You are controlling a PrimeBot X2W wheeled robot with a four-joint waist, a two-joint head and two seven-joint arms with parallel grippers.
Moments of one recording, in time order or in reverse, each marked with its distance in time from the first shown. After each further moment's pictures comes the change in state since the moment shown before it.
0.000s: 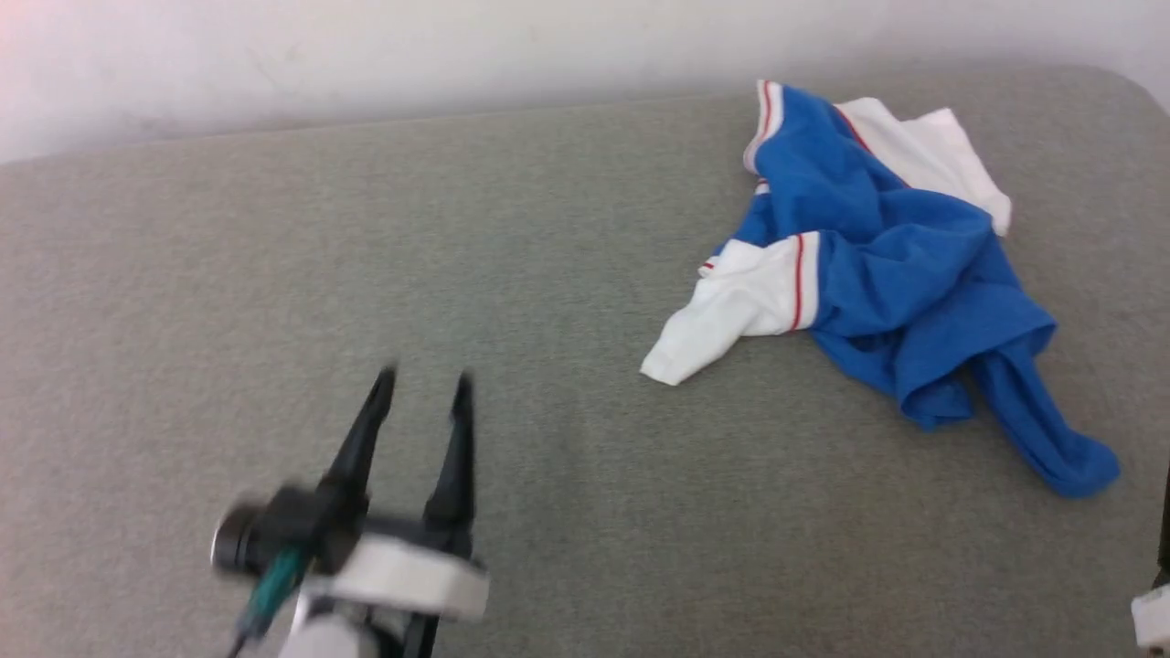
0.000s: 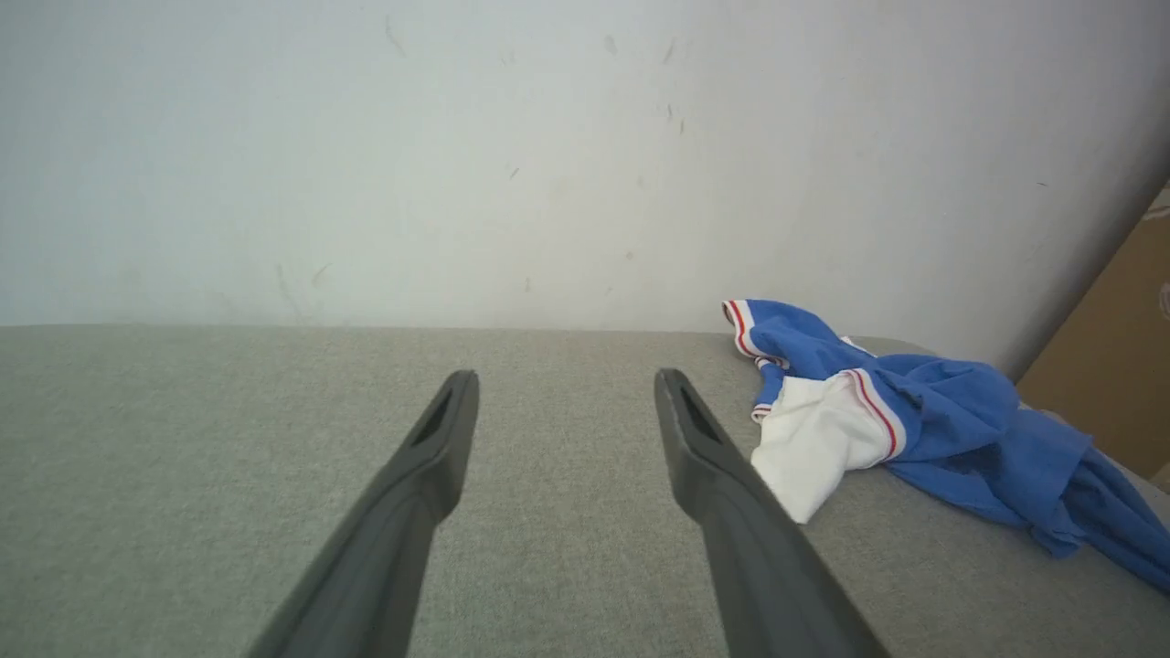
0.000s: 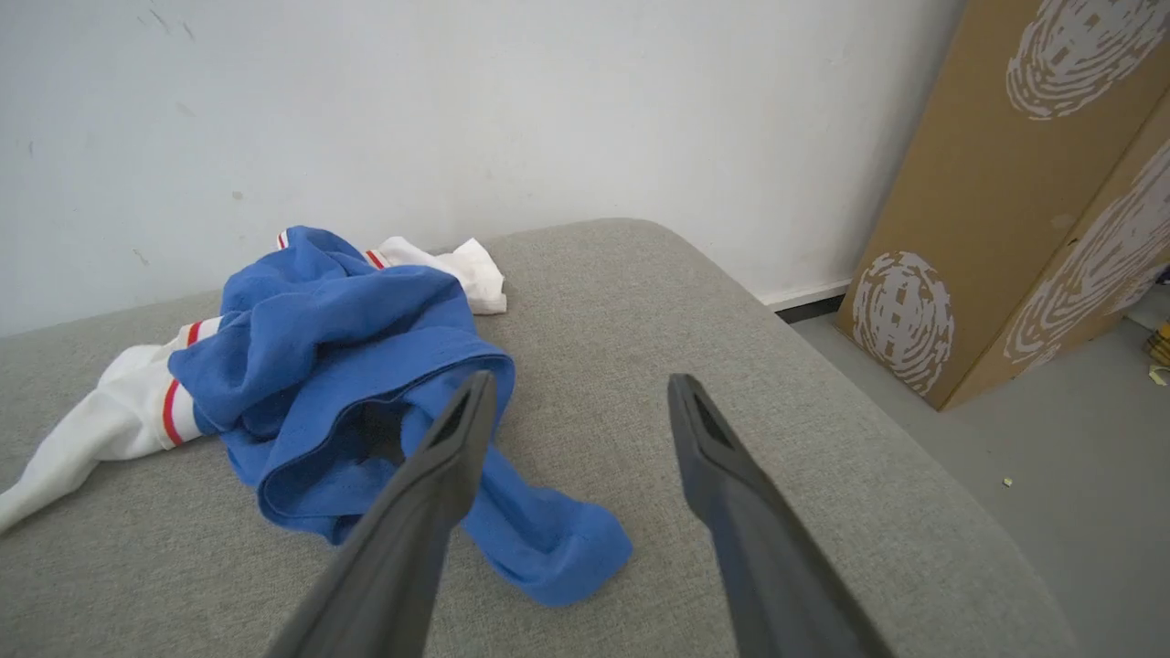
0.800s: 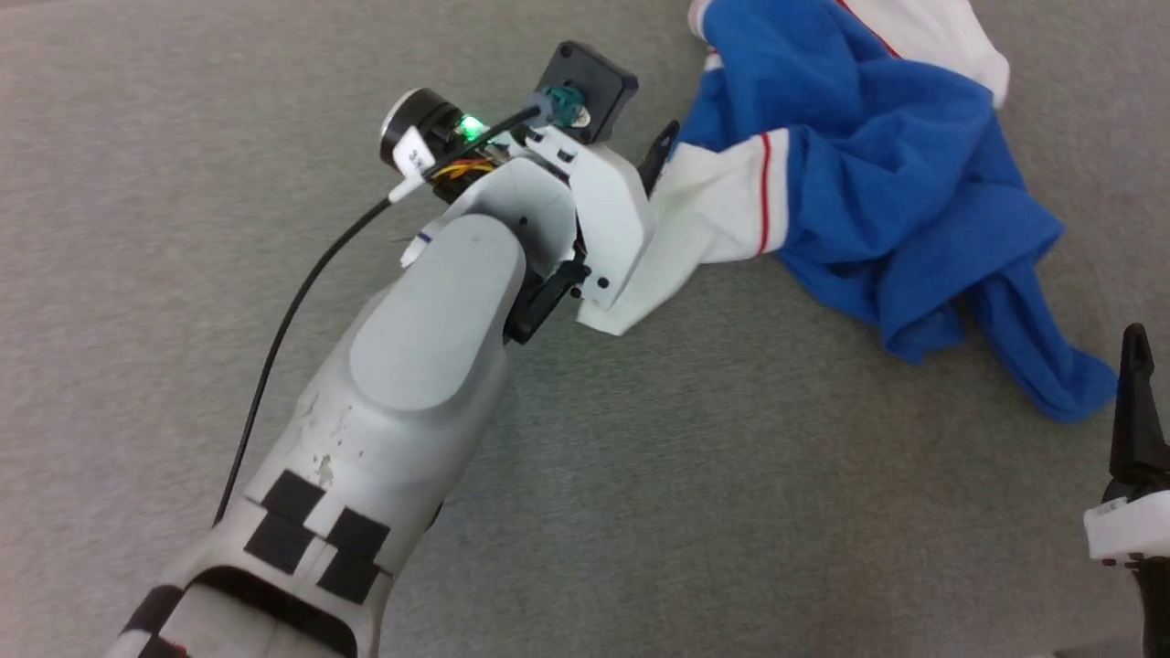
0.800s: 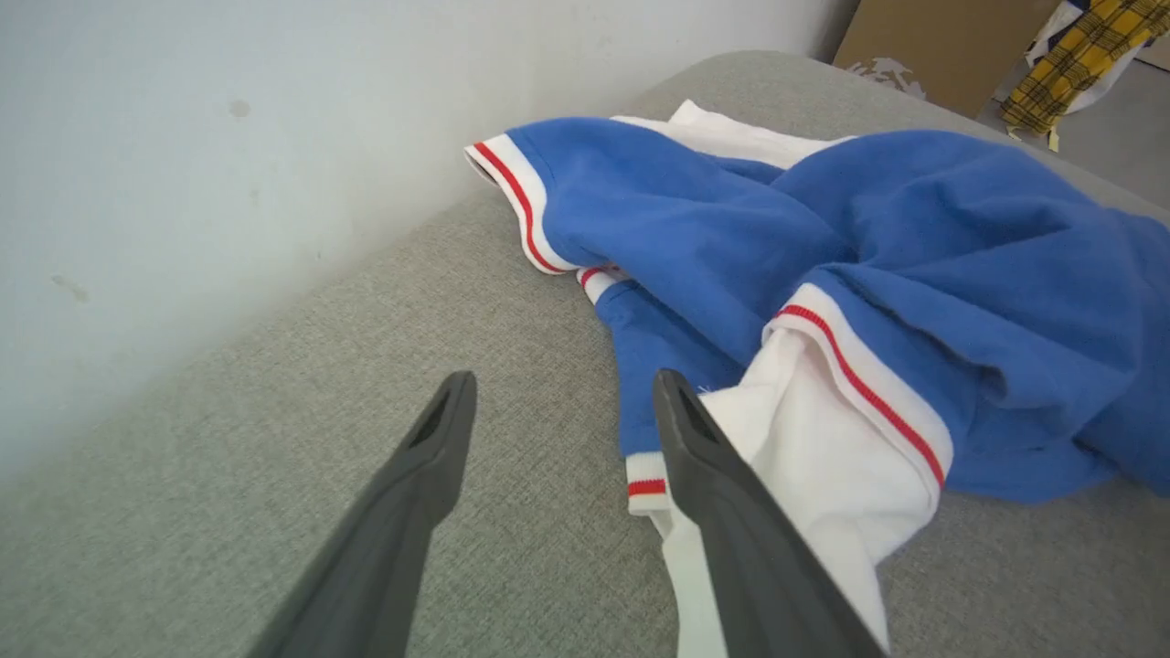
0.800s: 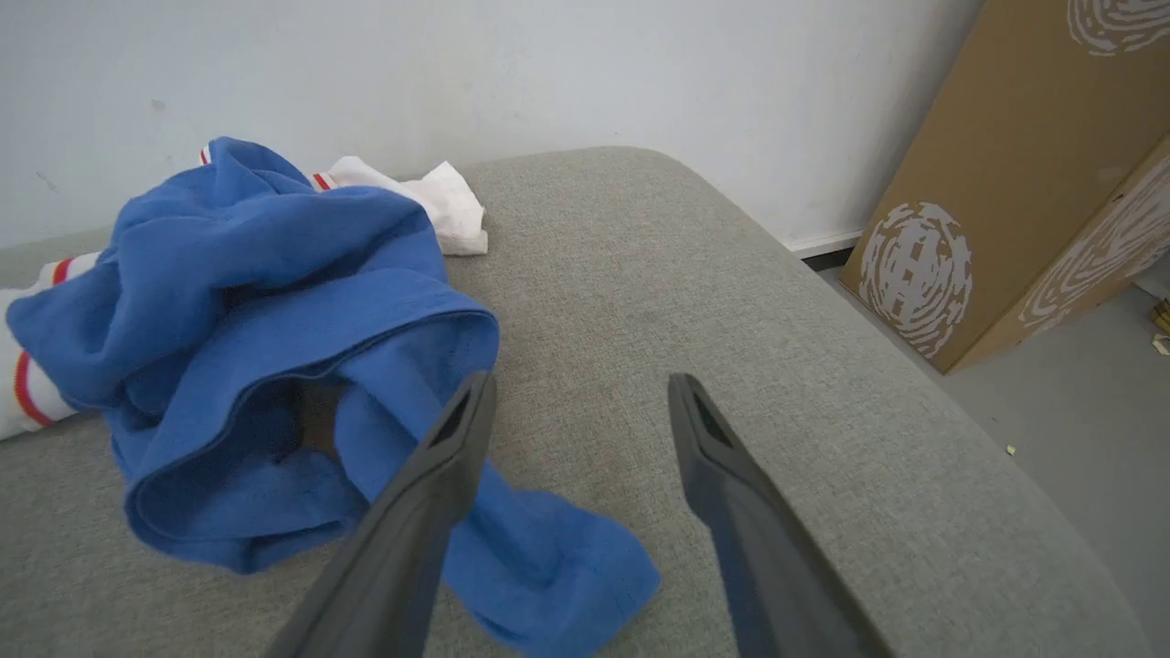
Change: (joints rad) left arm -0.981 -0.036 -0.362 0.665 -0.019 -0.140 0.451; right arm -0.167 0.000 0.079 0.030 0.000 0.000 -0.010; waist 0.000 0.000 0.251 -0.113
